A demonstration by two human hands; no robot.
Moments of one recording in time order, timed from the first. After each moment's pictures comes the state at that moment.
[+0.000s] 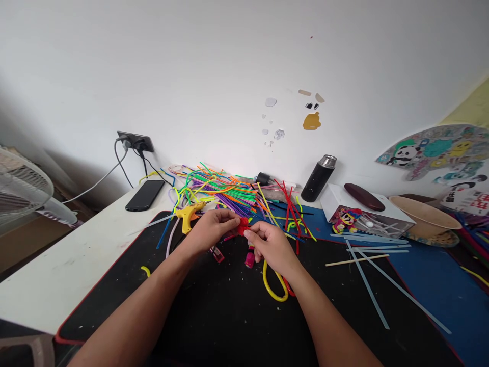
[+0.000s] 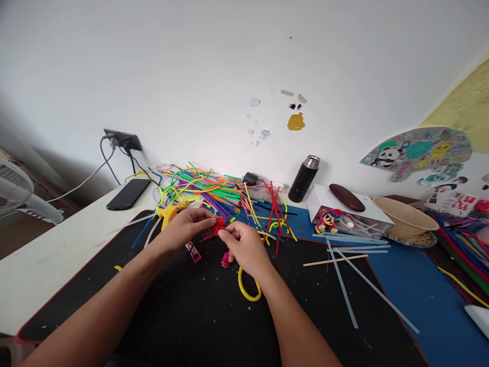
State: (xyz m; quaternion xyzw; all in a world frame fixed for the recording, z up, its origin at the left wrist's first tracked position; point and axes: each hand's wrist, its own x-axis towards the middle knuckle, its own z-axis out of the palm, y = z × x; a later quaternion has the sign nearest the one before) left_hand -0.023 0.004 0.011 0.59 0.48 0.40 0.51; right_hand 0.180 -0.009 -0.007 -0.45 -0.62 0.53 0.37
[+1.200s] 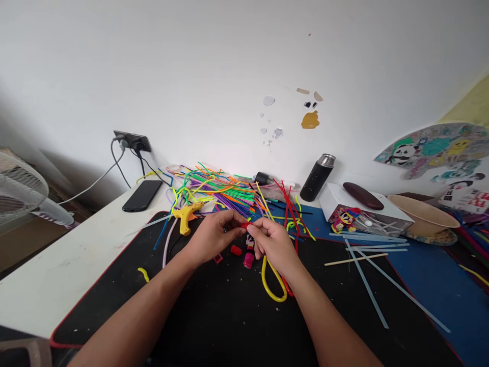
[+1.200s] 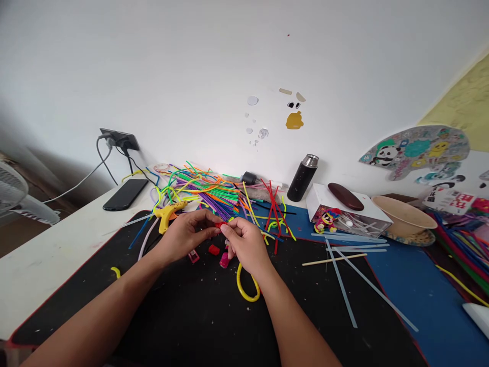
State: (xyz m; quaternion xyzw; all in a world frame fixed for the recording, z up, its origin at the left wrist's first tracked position) left_hand -0.012 -0.010 0.017 0.71 0.45 0.41 0.35; right_hand 0.180 -0.010 0.003 -0.43 -0.59 0.55 0.42
